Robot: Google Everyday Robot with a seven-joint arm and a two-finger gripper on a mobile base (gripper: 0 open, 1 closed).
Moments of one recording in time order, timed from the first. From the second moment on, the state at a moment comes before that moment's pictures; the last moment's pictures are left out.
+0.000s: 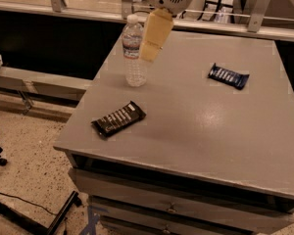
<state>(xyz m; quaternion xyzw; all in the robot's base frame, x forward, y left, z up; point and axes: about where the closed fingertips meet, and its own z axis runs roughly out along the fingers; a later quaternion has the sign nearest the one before) 0.573 -0.010 1.007 -0.65 0.72 0.02 0.24</state>
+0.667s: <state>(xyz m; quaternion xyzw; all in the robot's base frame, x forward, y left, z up) 0.601 -0.011 1.009 -0.57 0.77 0.10 0.28</state>
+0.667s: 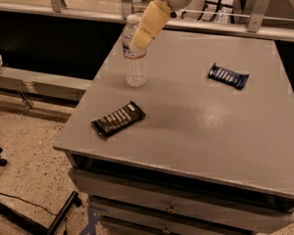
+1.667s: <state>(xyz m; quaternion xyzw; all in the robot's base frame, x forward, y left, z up) 0.638 -0.013 1.010 -0.43 0.83 0.11 0.33</state>
